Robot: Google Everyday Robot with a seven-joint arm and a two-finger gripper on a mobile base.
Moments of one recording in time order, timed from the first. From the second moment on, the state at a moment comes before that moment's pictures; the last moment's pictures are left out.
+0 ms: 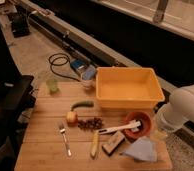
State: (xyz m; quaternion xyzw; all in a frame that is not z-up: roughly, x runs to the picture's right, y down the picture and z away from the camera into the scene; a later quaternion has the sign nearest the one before) arm 0.262 0.177 0.614 -0.29 0.01 0.21 0.93
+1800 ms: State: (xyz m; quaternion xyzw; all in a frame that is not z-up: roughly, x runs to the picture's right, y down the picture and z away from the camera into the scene) arm 0.262 0.177 0.614 -0.29 0.01 0.21 0.93
